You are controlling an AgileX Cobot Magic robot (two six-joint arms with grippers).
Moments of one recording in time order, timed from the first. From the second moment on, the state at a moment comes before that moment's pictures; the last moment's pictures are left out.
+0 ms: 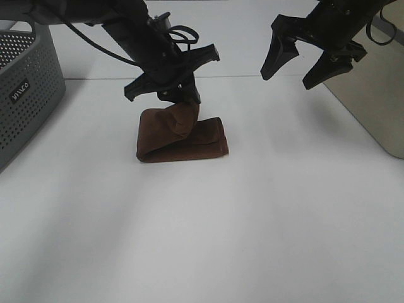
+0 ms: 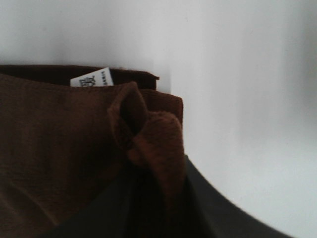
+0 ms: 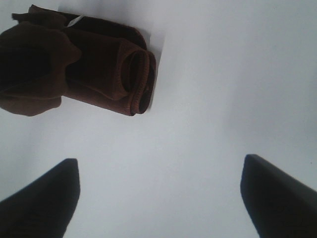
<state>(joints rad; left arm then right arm) -0.48 2.28 -1.89 -0.37 0.77 -0.43 0.16 1.98 -1.66 0.41 1.07 -0.24</state>
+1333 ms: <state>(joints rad) -0.27 2.17 -1.94 -0.20 1.02 -0.30 0.32 2.28 -1.66 0.96 0.93 -0.55</state>
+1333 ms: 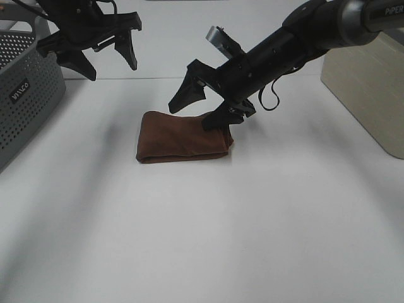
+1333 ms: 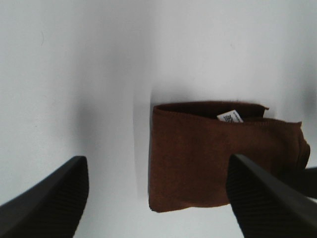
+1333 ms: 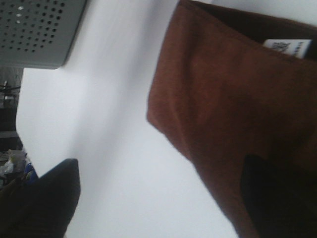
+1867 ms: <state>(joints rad) -0.27 2.16 -1.94 -0.19 1.21 -0.15 0.29 2.31 -1.69 0.85 0.88 -0.51</state>
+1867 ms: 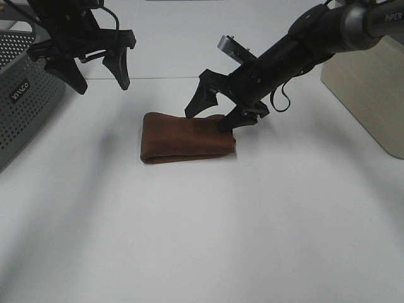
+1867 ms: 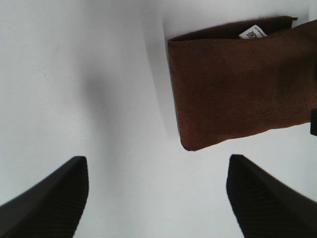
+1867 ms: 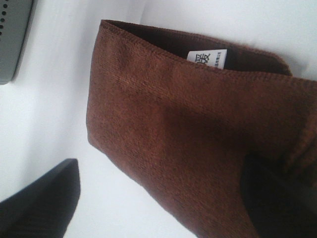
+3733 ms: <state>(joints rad) -0.27 0.20 -0.69 0.07 1.22 -0.06 0.32 0.57 -0.78 0.14 1.22 0.02</state>
